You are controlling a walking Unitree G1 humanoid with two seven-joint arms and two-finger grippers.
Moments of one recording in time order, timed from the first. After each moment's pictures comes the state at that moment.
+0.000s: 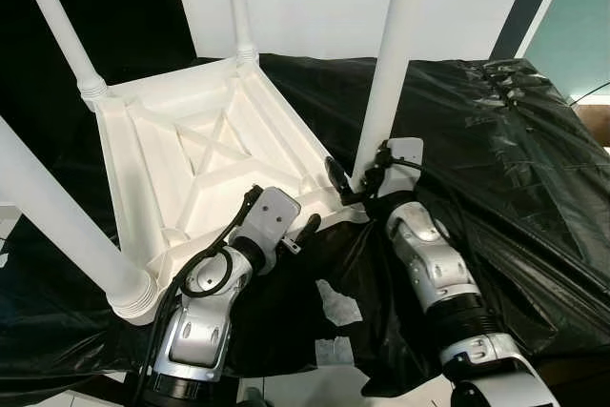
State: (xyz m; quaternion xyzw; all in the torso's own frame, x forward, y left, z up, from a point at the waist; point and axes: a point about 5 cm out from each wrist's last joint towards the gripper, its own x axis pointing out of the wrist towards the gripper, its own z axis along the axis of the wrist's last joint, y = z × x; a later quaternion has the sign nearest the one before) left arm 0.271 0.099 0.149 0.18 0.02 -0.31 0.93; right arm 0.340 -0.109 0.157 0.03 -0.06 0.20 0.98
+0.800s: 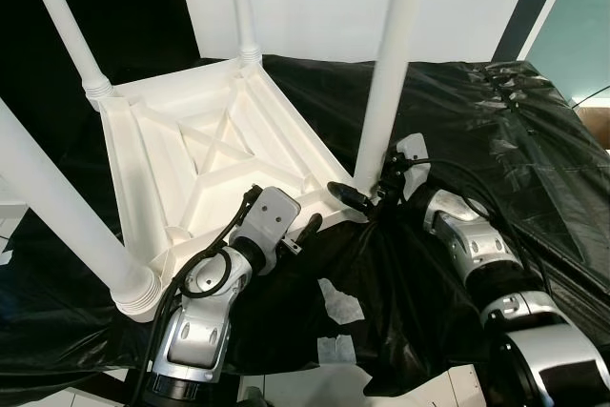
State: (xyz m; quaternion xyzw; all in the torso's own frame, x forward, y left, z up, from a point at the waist) left arm 0.269 0.096 0.150 0.17 0.01 -0.32 0.93; right arm 0.357 -0.126 0.149 -0.06 -0.01 0.41 0.91
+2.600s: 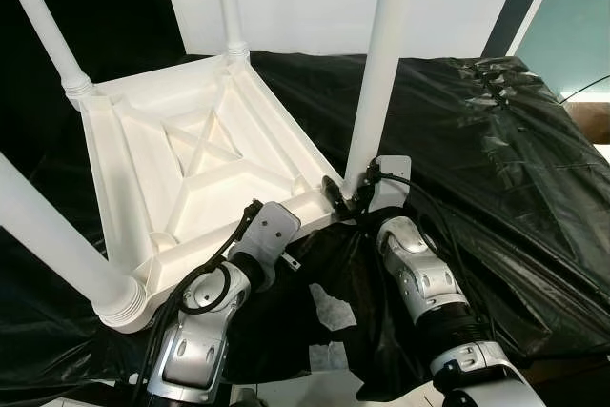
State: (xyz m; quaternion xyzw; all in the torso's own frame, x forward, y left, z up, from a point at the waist) left arm 0.255 0.099 0.141 0.17 0.04 -0.32 0.93; right arm 0.334 -0.092 0.134 0.04 -0.01 0.19 0.98
